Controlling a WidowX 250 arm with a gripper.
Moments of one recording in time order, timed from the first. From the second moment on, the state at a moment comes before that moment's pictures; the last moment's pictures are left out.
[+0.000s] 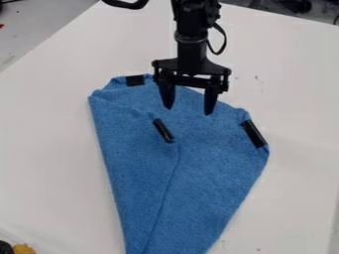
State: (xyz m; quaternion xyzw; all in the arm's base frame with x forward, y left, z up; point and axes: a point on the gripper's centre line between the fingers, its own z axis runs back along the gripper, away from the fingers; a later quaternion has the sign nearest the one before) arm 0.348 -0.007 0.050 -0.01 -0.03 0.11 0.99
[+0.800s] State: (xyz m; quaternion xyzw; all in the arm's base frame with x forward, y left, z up) arm 0.403 -0.082 0.047 0.04 -0.07 0.07 0.99
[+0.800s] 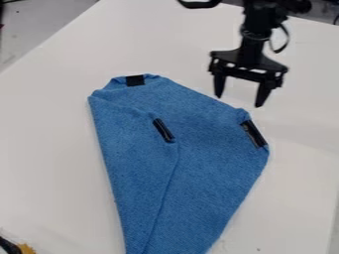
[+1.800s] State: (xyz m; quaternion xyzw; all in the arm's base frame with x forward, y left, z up) arm 0.379 -0.120 0.012 0.02 -0.06 0.13 0.99
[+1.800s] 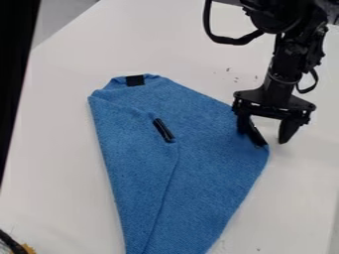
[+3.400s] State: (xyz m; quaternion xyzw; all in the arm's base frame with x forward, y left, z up) arm 0.332 -0.044 0.048 0.02 -0.08 0.25 0.97
